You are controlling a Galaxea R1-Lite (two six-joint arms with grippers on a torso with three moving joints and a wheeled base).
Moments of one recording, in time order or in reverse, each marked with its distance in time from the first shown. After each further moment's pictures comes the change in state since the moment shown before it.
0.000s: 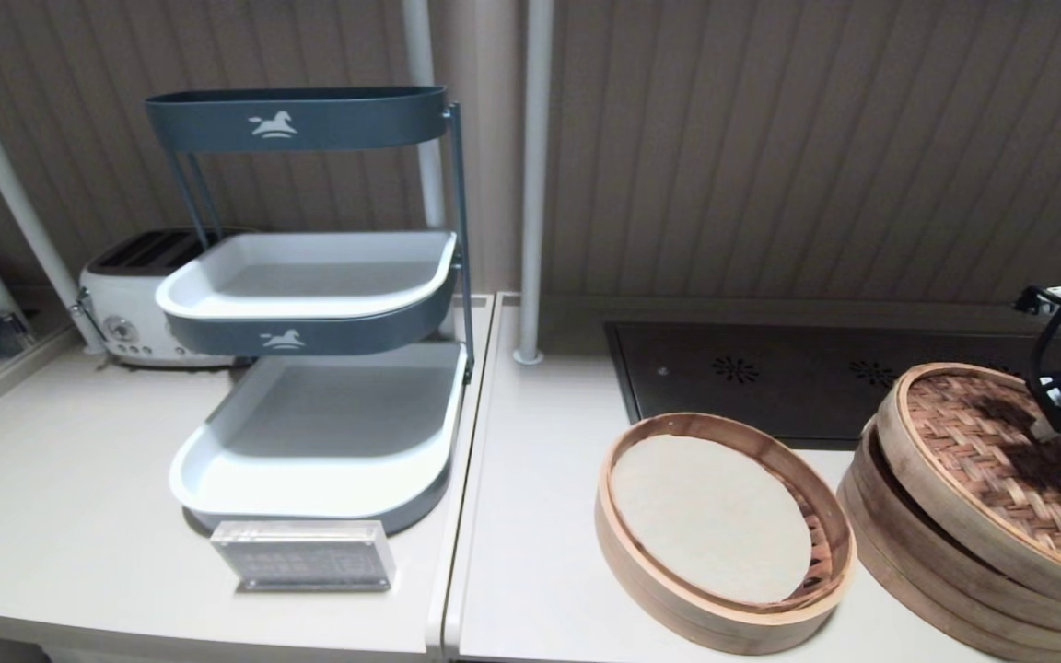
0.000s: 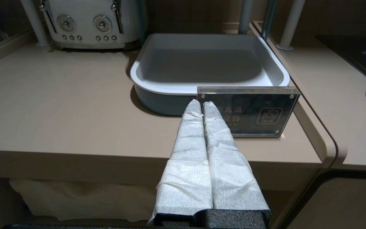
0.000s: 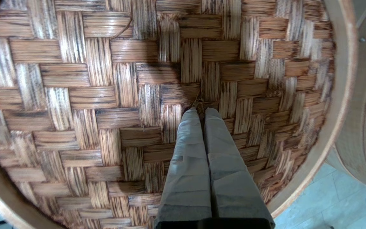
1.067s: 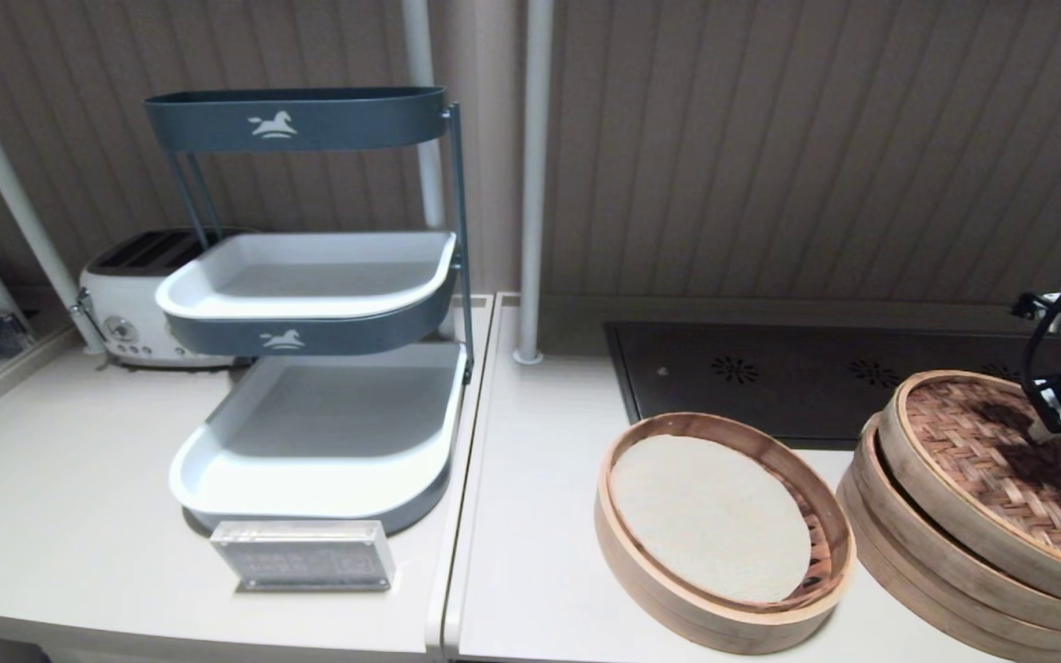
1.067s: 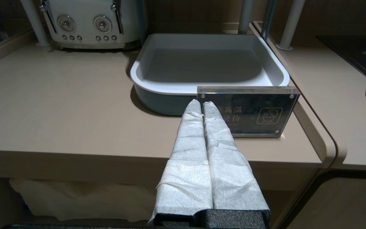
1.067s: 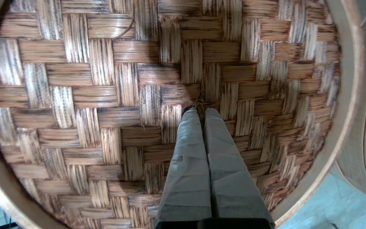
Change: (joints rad) left arm 0.000 0.000 0.000 0.000 0.000 0.000; right arm -0.013 0.059 -0.039 0.000 -0.002 0.004
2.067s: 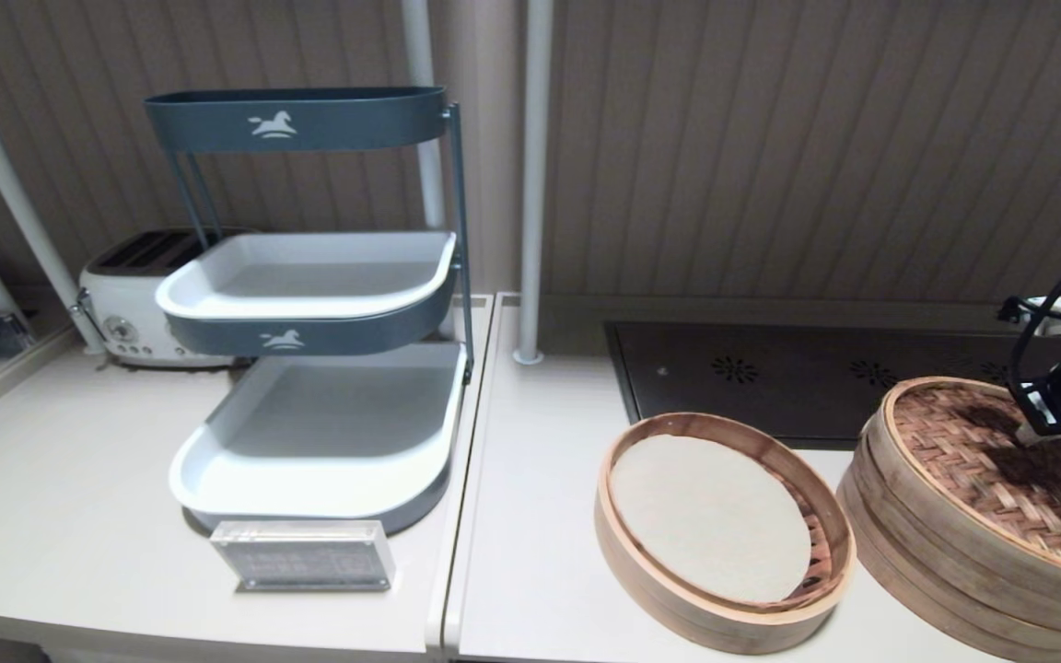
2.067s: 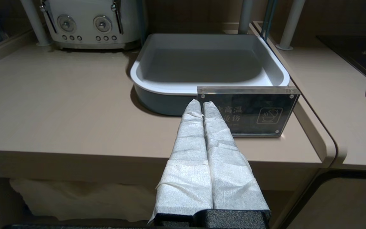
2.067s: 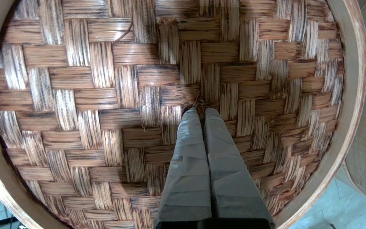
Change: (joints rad) left arm 0.000 0.000 0.000 0.000 0.000 0.000; right arm 0.018 0.013 0.003 0.001 -0.001 0.000
